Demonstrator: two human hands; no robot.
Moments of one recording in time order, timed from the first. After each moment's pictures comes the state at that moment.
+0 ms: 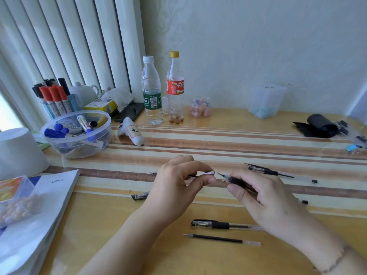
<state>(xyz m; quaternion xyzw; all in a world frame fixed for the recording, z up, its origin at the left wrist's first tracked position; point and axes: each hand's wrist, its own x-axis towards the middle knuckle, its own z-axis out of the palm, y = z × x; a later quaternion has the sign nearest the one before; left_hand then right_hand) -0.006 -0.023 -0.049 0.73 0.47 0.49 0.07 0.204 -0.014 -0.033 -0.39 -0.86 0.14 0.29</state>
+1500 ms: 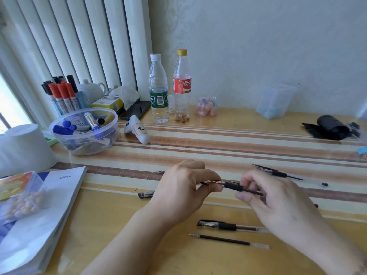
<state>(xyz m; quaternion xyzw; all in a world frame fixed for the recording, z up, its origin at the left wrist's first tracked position) -0.009 -0.025 -0.050 0.78 0.48 0.40 0.05 0.201 -0.022 -0.027 -0.48 -0.84 0.07 0.22</state>
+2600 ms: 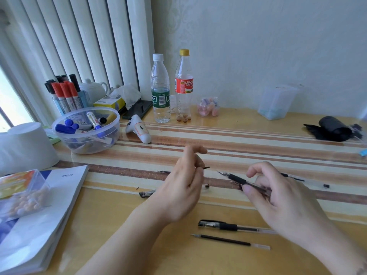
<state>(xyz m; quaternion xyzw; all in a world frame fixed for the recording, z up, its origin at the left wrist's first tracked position) -0.012 -0.032 -0.043 0.73 0.52 0.40 0.21 0.207 -0.018 -0.031 -0.47 -0.85 0.04 0.24</state>
